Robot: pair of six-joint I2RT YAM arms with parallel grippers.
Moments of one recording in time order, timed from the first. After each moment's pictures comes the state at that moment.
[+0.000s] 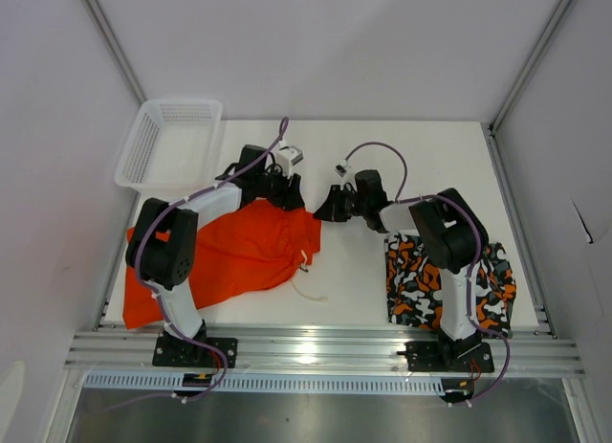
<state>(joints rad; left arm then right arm) -0.36 1.81 1.16 -0.10 0.54 0.12 0.48 2.07 1.07 0.47 -0.58 0.53</state>
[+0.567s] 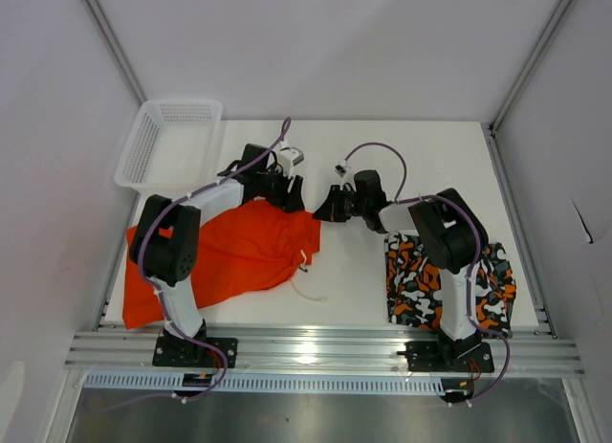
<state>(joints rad) -0.36 1.85 1.21 -0.18 0.50 0.13 0.49 2.07 1.07 0.47 -0.57 0.55</state>
